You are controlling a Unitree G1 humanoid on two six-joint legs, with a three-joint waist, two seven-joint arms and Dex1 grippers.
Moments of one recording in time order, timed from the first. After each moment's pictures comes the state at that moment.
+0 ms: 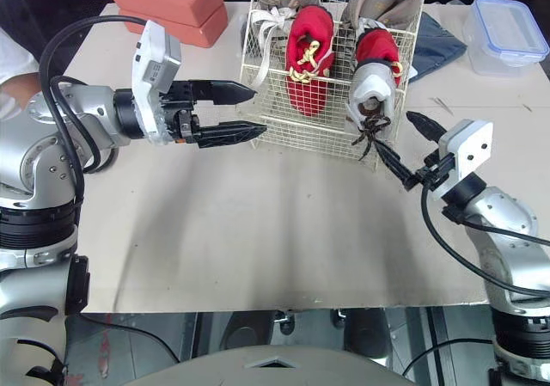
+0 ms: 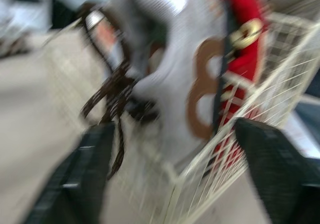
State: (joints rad) left arm -0.72 0.79 0.03 -0.27 -0.69 0.85 -0.99; right arm -0.03 -0.66 -0.23 -0.50 0.57 0.33 0.61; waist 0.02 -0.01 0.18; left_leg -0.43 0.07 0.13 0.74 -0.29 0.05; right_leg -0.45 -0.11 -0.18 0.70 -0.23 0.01
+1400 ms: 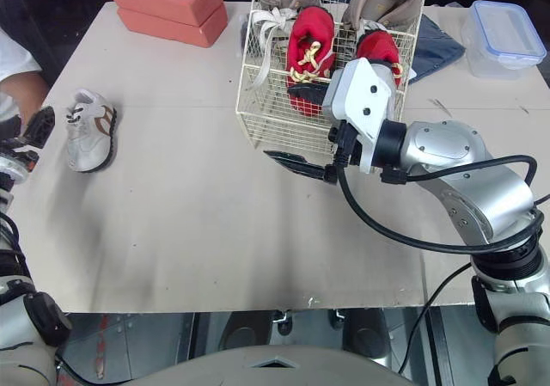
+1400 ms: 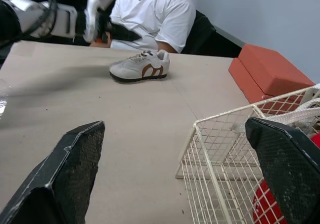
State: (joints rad) left arm -0.46 0.84 0.60 0.72 -0.46 0.19 -0.66; right arm -0.62 -0.62 0.16 -0.59 0.64 0.65 0.65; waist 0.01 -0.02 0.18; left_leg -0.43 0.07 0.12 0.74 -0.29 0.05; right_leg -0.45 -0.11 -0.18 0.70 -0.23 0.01
